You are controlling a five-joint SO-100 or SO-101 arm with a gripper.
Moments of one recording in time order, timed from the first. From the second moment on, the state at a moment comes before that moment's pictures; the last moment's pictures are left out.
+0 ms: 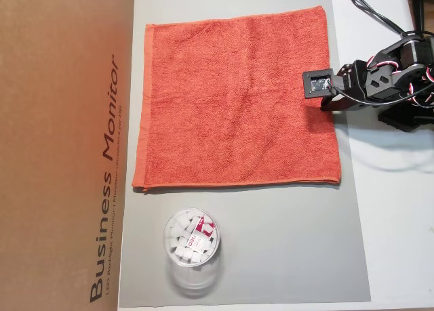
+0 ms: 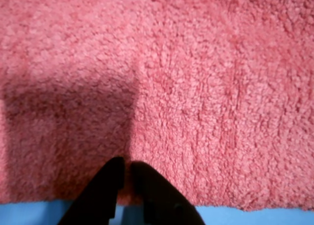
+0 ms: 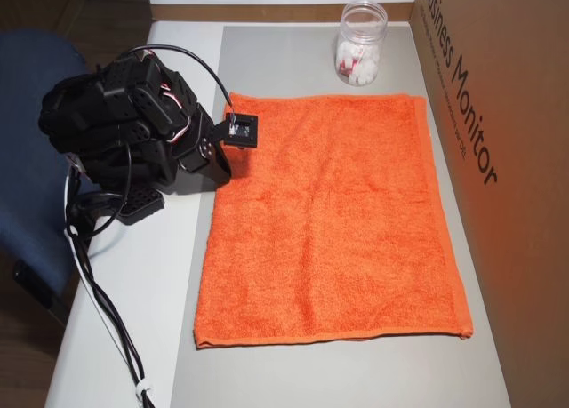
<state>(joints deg) 1.7 194.4 179.0 76.6 84.1</state>
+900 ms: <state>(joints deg) 1.8 194.4 176.2 76.6 84.1</state>
